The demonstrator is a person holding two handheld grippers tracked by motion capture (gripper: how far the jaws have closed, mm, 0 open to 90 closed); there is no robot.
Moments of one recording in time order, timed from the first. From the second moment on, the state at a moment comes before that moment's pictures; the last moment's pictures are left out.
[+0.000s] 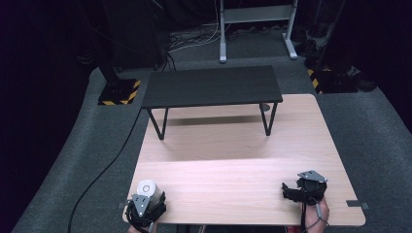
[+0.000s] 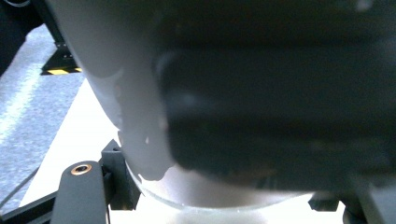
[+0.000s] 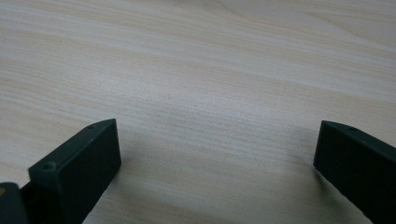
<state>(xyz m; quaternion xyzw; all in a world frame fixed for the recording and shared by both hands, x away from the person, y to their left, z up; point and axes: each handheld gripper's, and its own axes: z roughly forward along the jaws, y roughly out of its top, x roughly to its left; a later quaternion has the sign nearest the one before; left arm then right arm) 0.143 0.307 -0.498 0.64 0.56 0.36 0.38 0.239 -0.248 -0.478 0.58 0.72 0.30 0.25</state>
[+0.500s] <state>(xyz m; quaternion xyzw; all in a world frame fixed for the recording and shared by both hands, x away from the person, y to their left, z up) 0.154 0.295 -0.481 0.66 0.54 0.34 0.40 0.239 -0.248 -0.478 0.58 0.71 0.30 0.25</state>
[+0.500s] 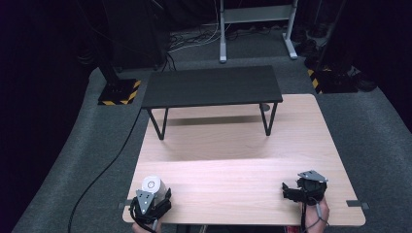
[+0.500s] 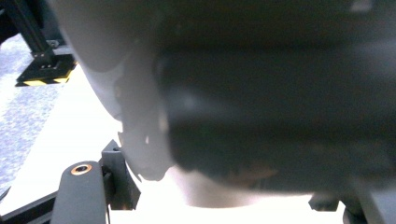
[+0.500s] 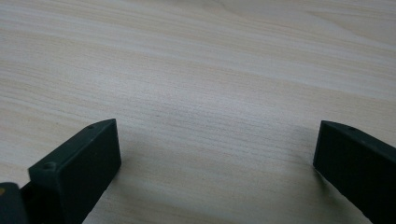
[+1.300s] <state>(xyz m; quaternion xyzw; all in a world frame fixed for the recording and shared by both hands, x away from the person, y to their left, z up) 0.192 0.269 -0.464 0.68 0.52 0.31 0.42 0.239 -0.248 -0.478 0.58 0.71 0.30 0.25</state>
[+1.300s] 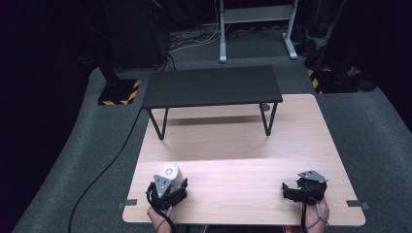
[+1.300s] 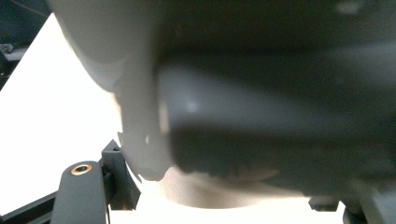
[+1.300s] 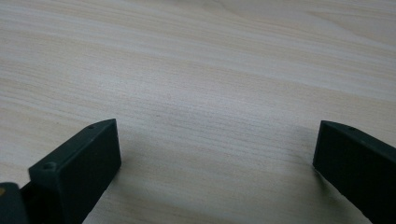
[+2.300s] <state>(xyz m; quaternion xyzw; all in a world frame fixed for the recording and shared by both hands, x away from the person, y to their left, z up) 0.247 0.228 -0.436 0.71 0.46 0.28 0.45 0.240 -0.249 -0.478 0.58 0.71 0.30 0.25</state>
